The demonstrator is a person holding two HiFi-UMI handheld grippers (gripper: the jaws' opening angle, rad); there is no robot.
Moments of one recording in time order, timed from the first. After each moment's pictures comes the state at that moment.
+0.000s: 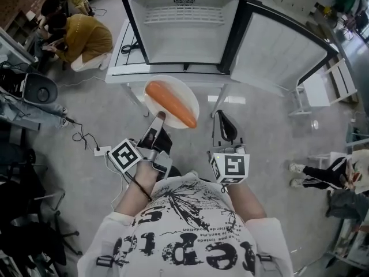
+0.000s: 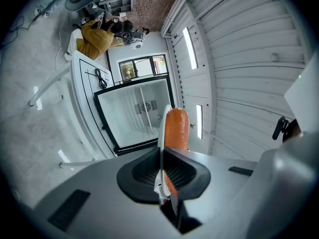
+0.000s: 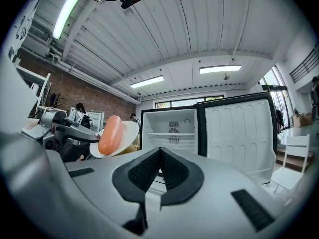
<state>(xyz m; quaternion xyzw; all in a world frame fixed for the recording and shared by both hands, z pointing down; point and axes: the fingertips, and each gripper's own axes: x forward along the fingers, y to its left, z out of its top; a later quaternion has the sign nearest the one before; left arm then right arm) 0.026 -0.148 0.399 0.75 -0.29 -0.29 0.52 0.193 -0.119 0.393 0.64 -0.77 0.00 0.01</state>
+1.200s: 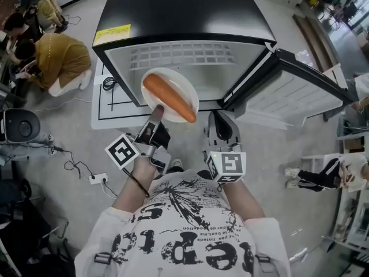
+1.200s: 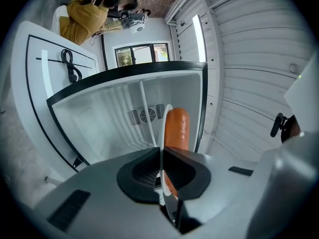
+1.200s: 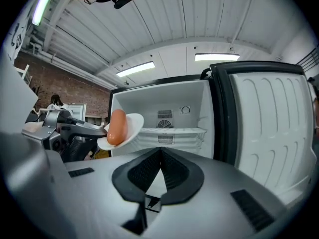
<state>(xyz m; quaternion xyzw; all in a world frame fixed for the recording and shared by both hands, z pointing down) 0.052 -0.408 0.394 0.76 -0.24 -0.26 0.55 0.201 -0.354 0.400 0.68 -0.73 0.04 0.03</state>
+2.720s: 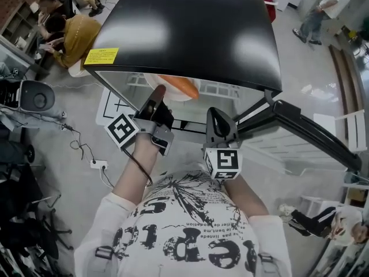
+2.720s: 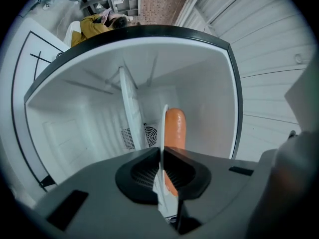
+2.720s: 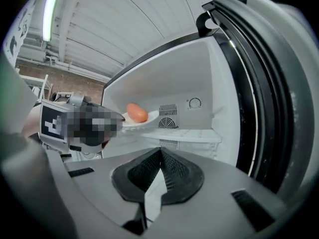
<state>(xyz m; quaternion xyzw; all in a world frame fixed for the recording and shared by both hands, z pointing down) 0.102 -0.520 0.363 0.70 -0.34 -0.34 0.52 0.246 -0.461 0.407 0.58 -0.82 0.04 0.05</state>
